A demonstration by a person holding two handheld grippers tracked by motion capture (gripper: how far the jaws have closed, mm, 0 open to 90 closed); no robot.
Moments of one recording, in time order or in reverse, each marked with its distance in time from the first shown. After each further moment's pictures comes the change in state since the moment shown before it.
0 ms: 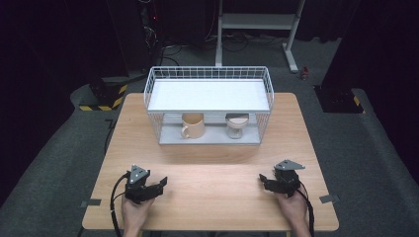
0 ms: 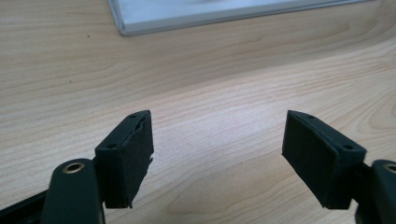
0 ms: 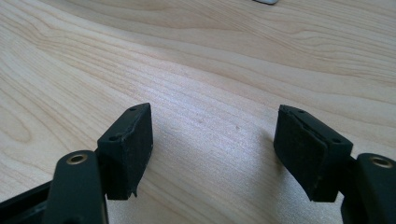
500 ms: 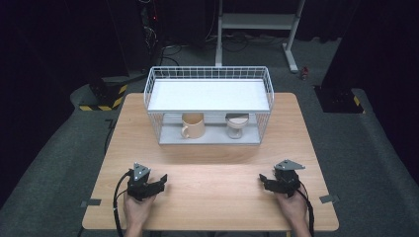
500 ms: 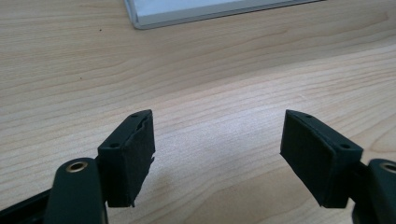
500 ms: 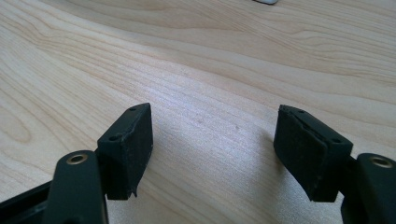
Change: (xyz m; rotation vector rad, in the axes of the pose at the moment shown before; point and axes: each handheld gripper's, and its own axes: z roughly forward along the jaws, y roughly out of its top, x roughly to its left) left arm 0.003 0.001 0.015 0.015 0.062 0.010; right arm 0.000 0.000 0.000 -0.001 0.000 -0.002
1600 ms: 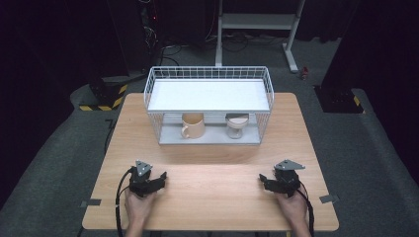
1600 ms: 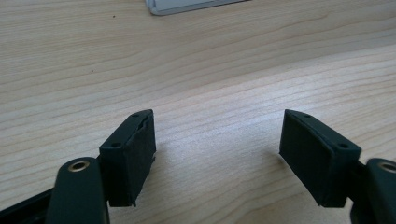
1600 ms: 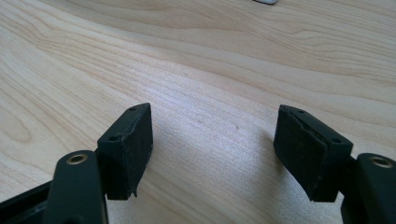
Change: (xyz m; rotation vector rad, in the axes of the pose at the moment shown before) left arm 0.007 0.000 0.018 0.051 0.062 0.002; right arm 0.000 0.000 0.000 0.000 0.000 0.002
